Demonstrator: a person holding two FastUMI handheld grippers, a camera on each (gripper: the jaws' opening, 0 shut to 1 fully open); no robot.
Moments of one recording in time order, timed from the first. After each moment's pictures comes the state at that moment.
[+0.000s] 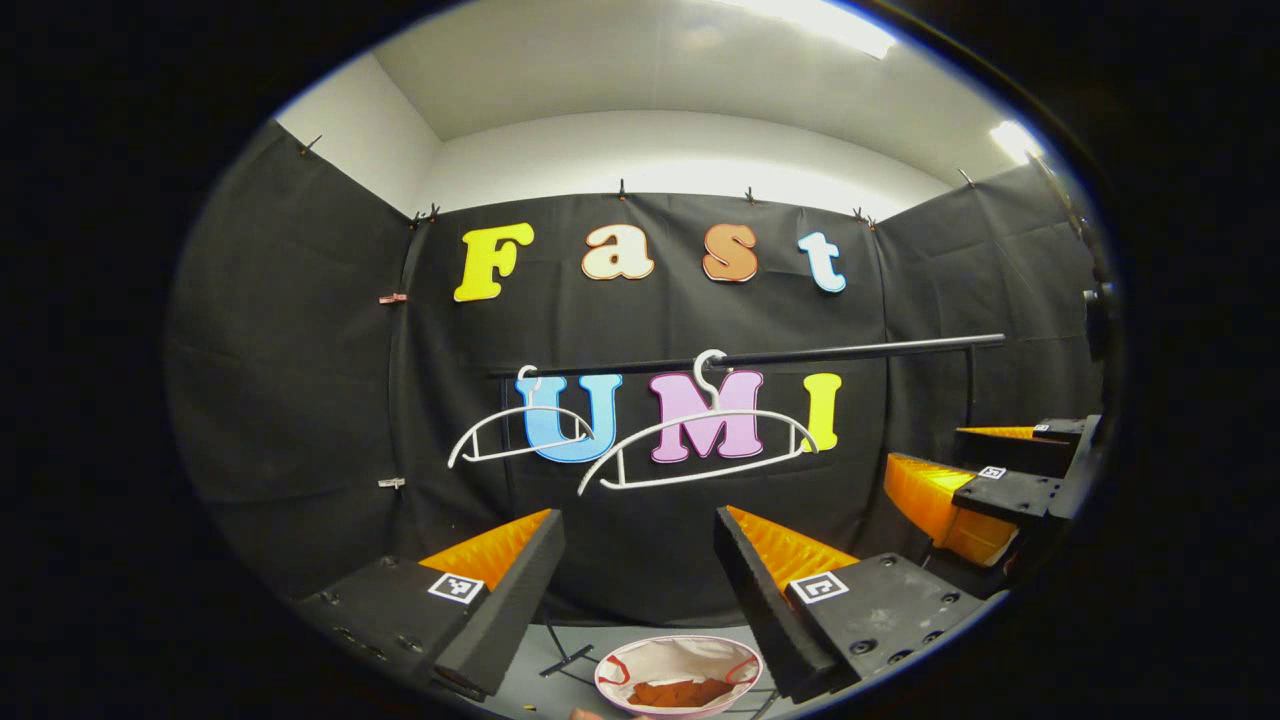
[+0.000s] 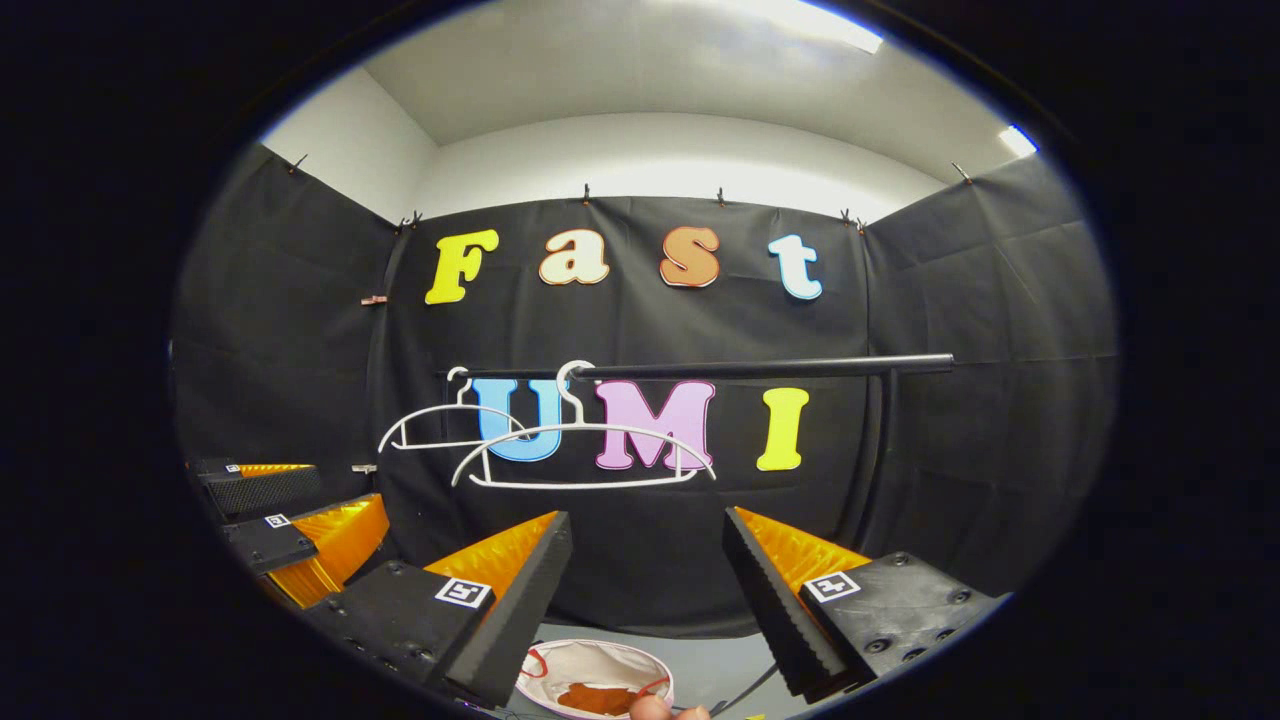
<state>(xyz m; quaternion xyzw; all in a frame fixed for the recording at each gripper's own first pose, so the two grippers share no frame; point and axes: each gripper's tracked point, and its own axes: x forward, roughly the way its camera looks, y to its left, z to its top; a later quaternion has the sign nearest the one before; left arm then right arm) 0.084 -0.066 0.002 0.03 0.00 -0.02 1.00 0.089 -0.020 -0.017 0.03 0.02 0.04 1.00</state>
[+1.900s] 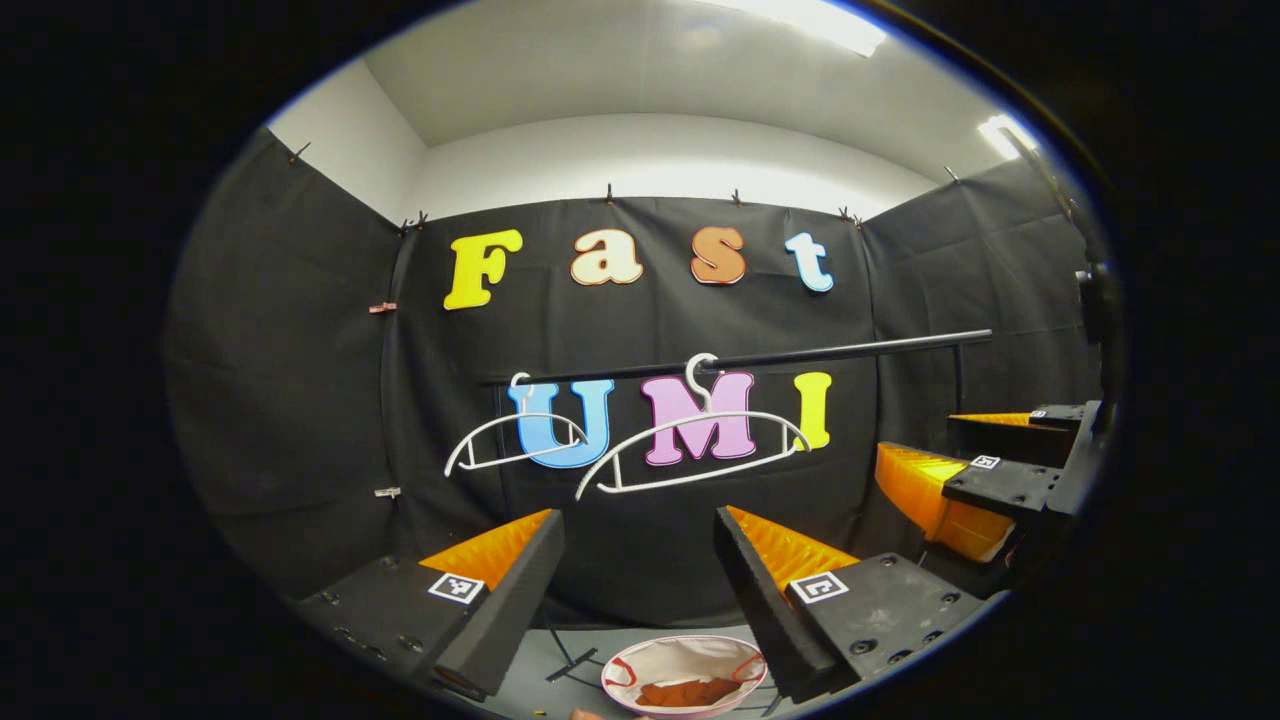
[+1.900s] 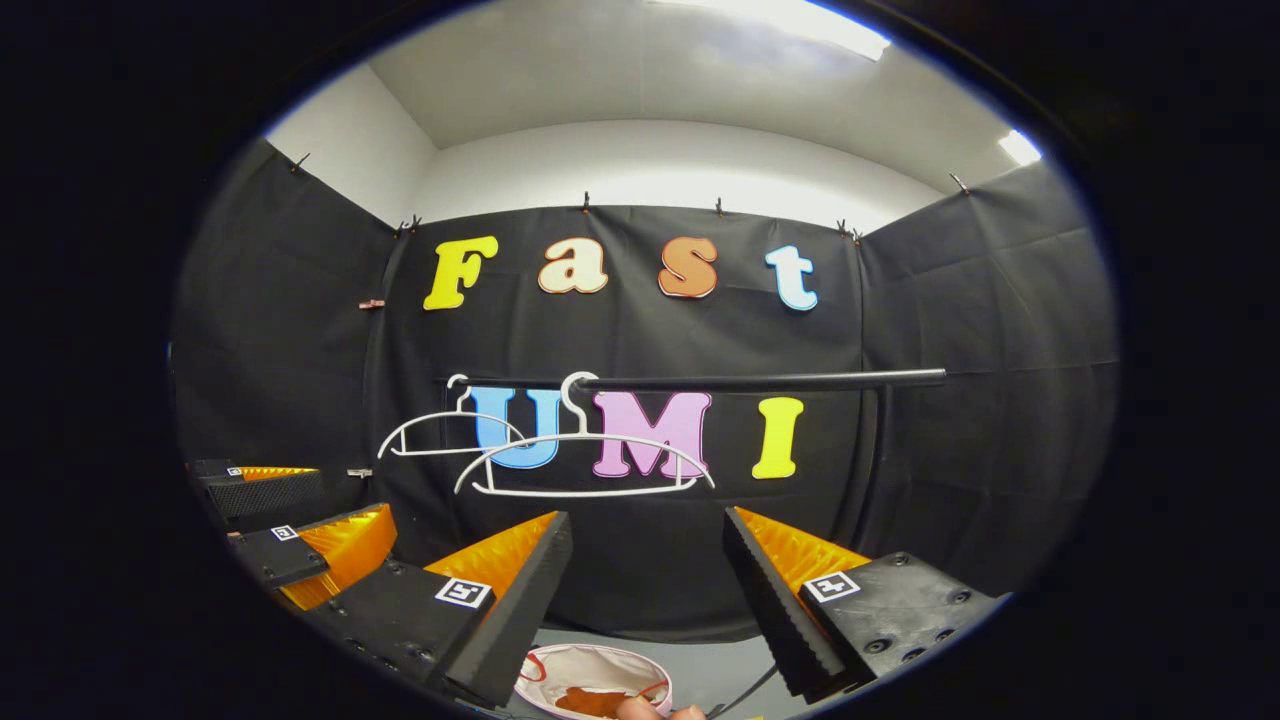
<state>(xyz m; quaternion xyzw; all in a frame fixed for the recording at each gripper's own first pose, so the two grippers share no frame) 0.079 -0.065 0.007 0.04 -0.01 -0.03 1.00 0.083 -0.012 -0.006 0.02 0.00 0.03 1.00</state>
